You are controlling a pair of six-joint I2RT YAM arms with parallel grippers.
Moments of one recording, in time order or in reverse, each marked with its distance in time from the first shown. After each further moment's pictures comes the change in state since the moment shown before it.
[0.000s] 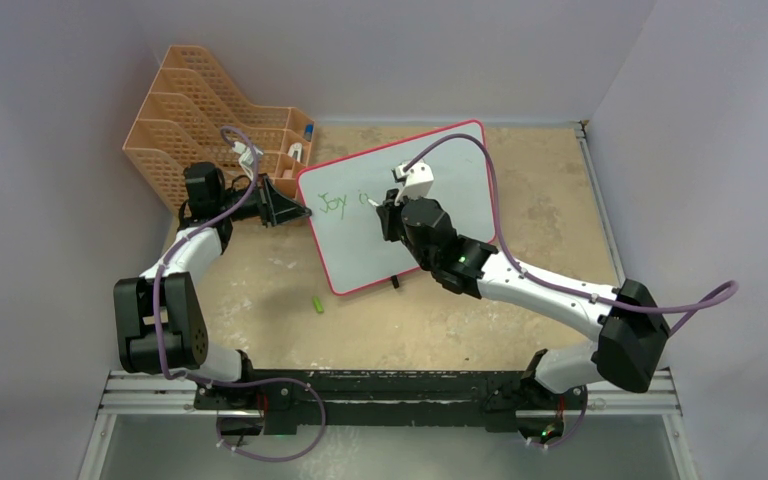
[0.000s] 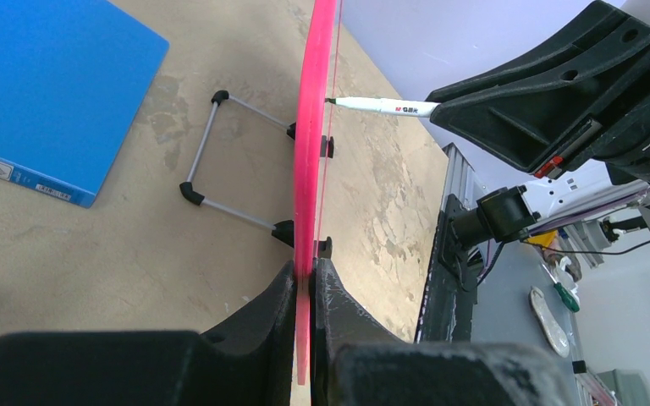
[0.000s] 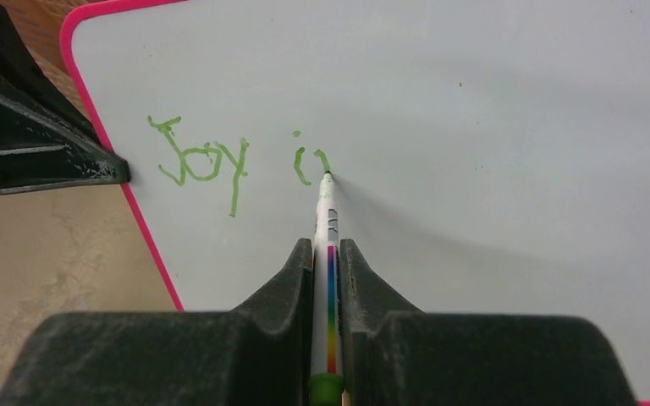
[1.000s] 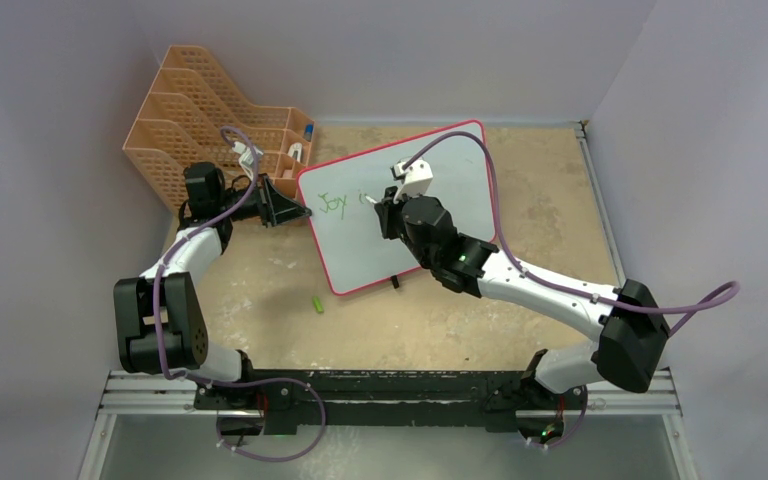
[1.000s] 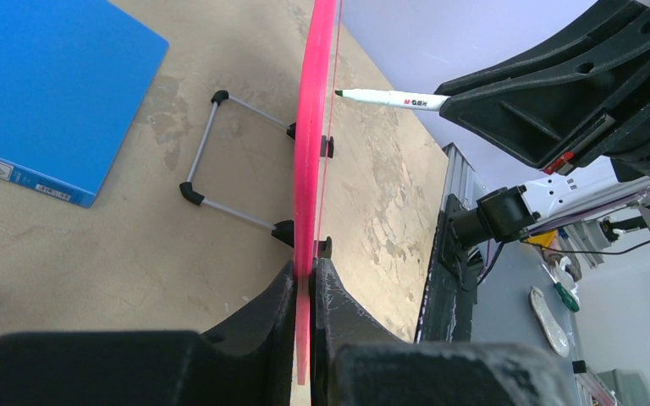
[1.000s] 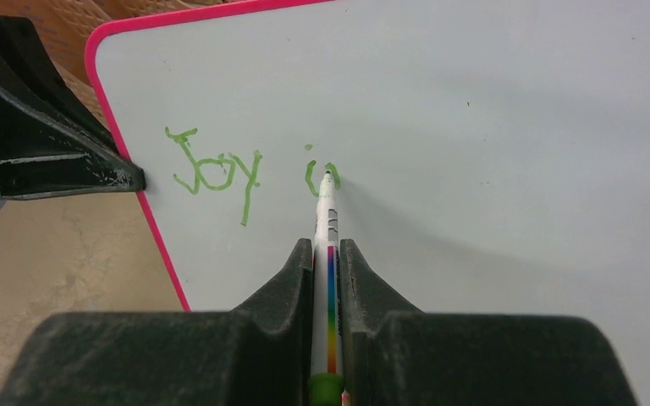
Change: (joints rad) left arm 0.000 0.000 0.000 0.000 0.000 0.000; right arm 0.000 0.000 0.015 0.010 -0.013 -0.019
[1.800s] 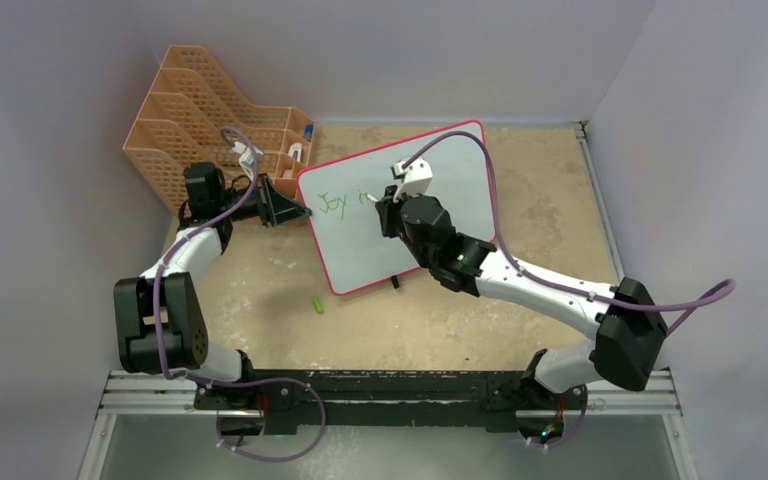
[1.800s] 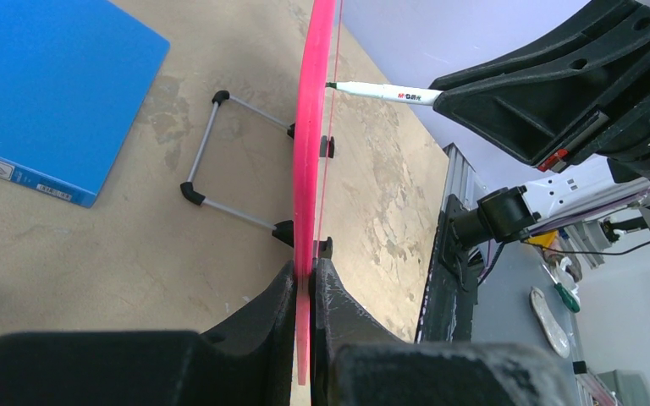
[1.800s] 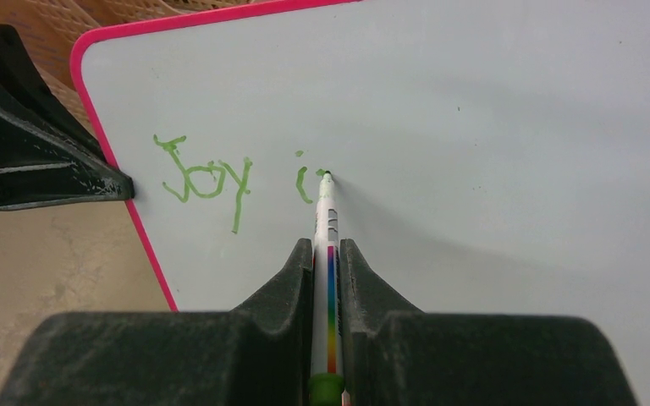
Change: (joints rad) left arm 0.000 0.000 0.000 0.000 -0.001 0.000; right arm -0.005 0.014 0.000 0.018 0.018 -0.007
